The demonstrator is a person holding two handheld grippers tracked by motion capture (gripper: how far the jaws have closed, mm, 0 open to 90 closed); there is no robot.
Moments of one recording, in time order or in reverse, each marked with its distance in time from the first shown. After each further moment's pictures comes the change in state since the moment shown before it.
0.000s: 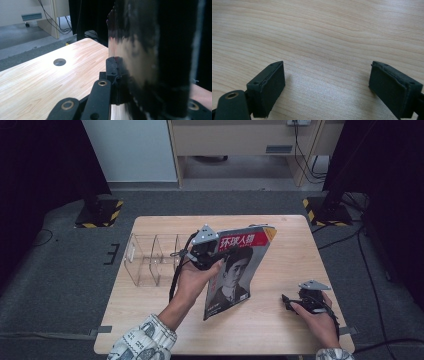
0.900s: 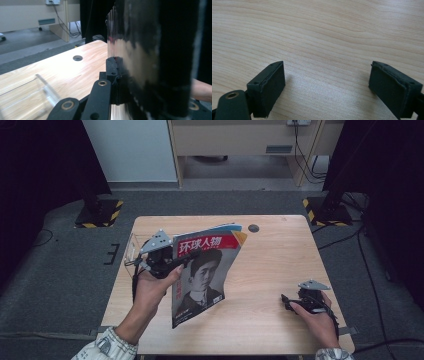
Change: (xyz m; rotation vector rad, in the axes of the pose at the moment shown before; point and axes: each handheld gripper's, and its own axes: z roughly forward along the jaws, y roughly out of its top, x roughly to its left) left arm 0.024 -0.014 -0.104 -0.049 0.061 -0.016; right arm 0.002 0.001 0.001 -0.001 0.001 0.001
